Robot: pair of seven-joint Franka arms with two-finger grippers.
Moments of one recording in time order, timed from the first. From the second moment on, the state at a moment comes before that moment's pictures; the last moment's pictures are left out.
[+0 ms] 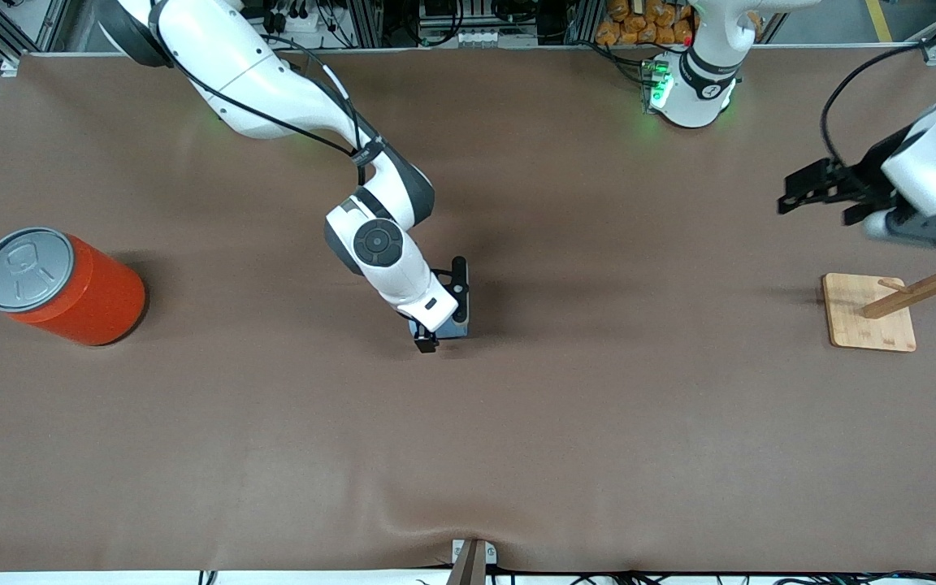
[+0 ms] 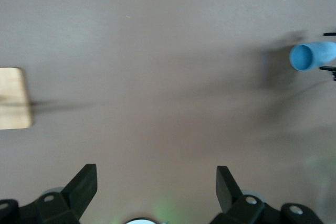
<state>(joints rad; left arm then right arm) -0.06 0.07 -0.03 -1.56 -0.20 1.51 0.02 0.46 0.73 0.22 -1.60 -0.10 2.40 -0.88</state>
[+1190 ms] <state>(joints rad) -0.13 0.46 -0.40 -1.91 -0.70 2.33 0.04 0.22 0.35 0.17 -1.57 -0.10 1.95 -0.42</state>
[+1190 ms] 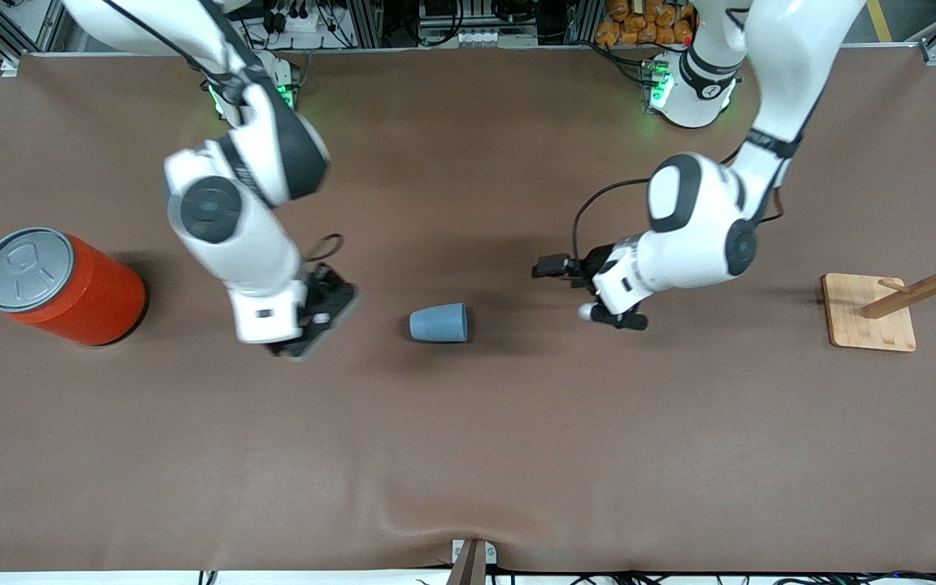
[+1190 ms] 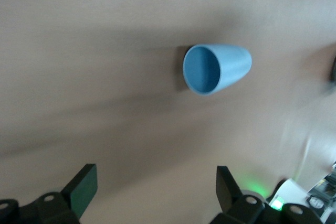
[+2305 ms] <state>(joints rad) -0.26 0.76 -0.42 -1.74 -1.43 2.42 0.57 0.02 -0.03 -0.02 -1.56 0.03 1.55 -0.16</state>
